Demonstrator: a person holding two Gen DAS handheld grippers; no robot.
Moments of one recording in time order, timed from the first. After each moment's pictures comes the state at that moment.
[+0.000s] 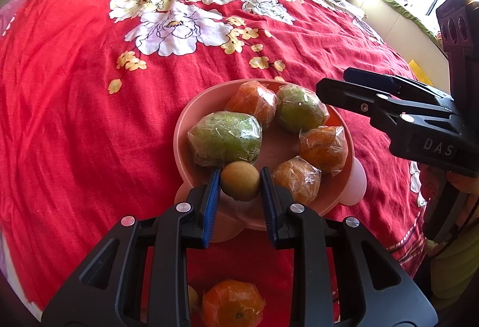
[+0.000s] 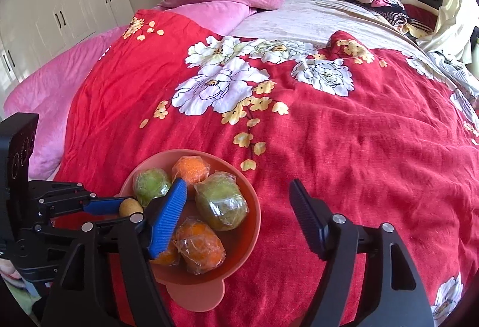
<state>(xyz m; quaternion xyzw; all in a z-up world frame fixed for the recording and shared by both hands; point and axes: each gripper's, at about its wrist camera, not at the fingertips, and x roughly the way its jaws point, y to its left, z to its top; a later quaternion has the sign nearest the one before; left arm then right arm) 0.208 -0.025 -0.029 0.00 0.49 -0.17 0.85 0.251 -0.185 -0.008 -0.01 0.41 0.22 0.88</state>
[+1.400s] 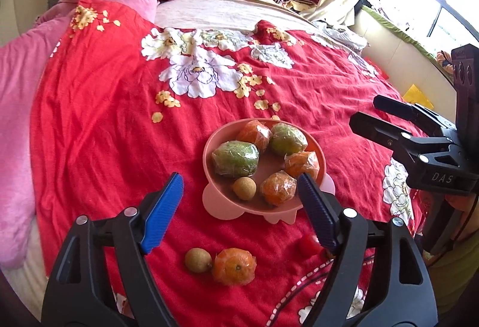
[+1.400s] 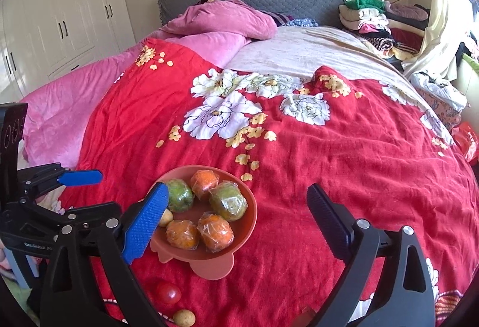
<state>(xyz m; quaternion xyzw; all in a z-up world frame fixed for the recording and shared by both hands) 0.163 -0.006 0.039 -0.02 0.43 -0.13 0.89 0.197 -0.195 0.047 -0.02 0.35 0.20 0.91</state>
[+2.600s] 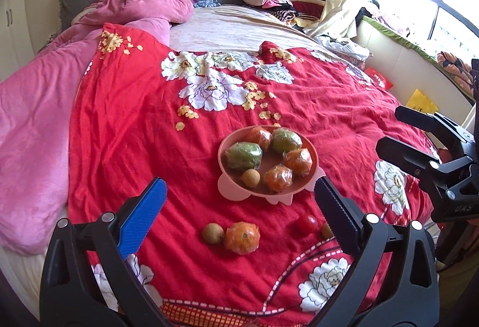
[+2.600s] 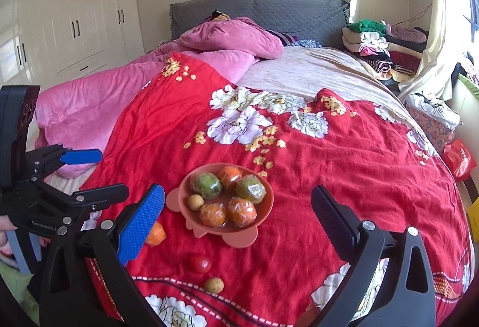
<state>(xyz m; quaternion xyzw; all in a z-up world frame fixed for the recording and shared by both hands) 0.111 0.001 0.070 0.01 0.39 -0.11 0.92 0.119 -0.187 0.081 -0.04 0.31 0.21 0.93</state>
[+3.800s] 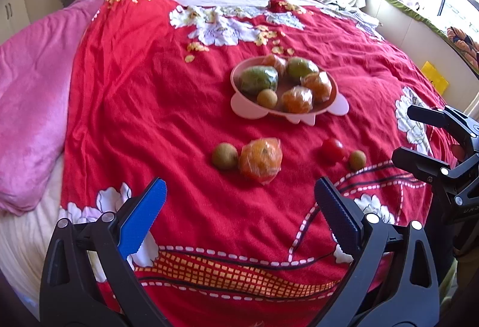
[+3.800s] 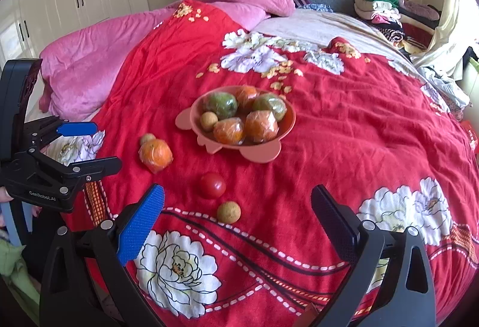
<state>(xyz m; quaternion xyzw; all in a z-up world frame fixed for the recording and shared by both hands) 0.072 0.014 0.003 0.03 0.45 -0.09 0.89 0.083 -0.181 0.004 -0.06 0.39 0.23 0.89</state>
